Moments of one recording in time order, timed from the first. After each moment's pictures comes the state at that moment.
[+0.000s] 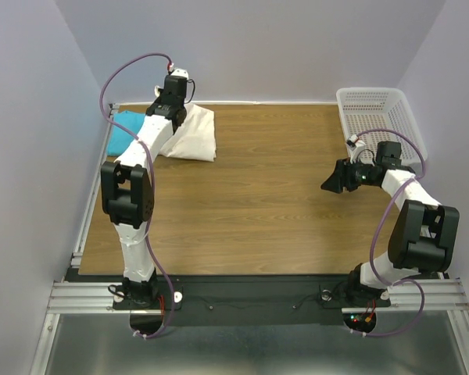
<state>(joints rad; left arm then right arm) -0.23 1.99 1.81 -0.41 -0.49 0.11 -0.24 1.51 0.95 -0.46 -0.89 -0.33</state>
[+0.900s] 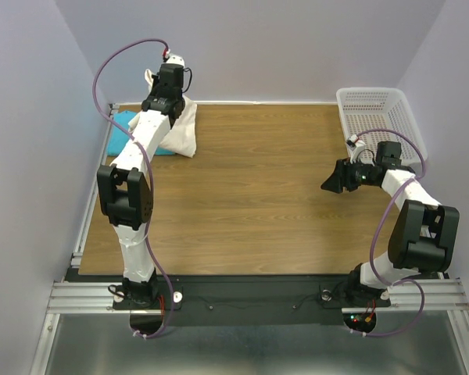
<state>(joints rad) -0.23 1.97 1.90 -0.41 -0.62 0.22 -0.24 1.51 0.95 -0.46 -0.89 -0.33</state>
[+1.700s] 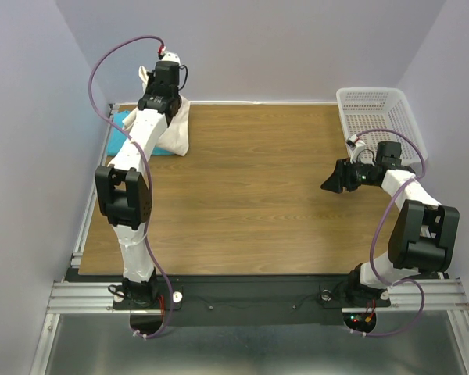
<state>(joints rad) -0.21 1.97 1.93 -0.41 -0.66 0.26 -0.24 1.51 0.95 -0.46 -0.89 -0.33</state>
